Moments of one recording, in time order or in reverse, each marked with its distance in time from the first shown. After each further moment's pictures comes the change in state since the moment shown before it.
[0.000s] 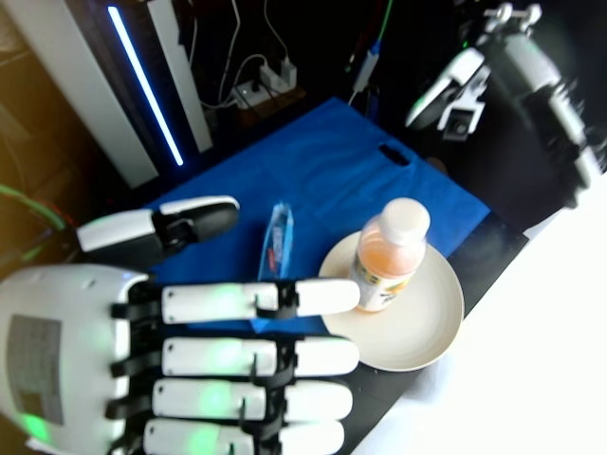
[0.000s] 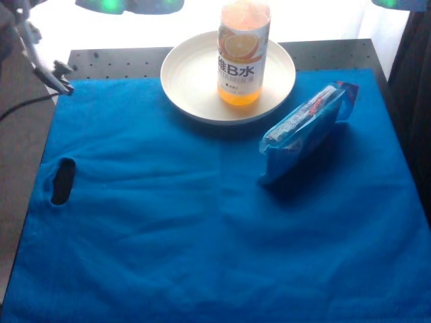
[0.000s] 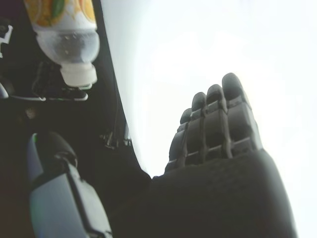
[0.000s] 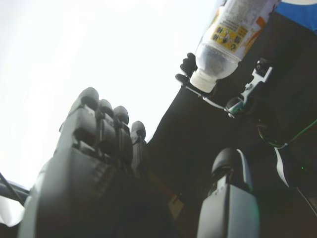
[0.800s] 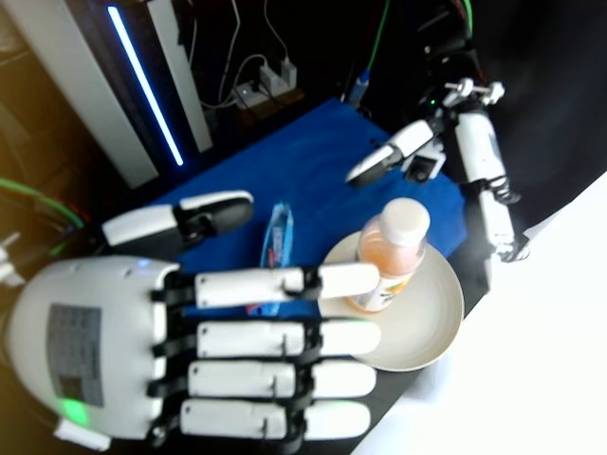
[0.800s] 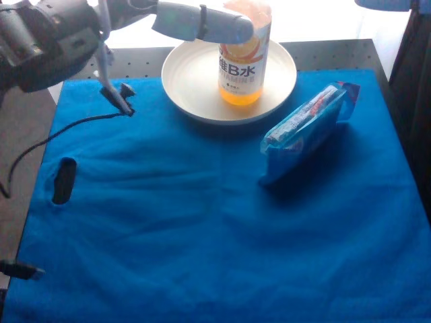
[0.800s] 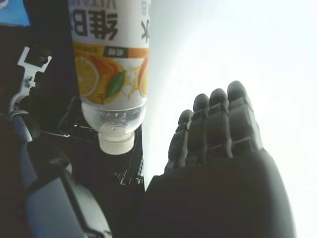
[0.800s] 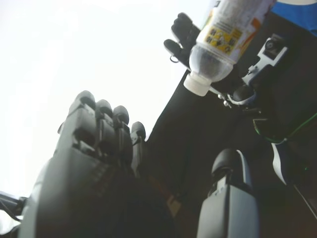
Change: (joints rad) left arm 0.001 -0.230 0.180 0.230 0.053 -0.274; right arm 0.025 -0.031 0.011 -0.025 0.003 0.001
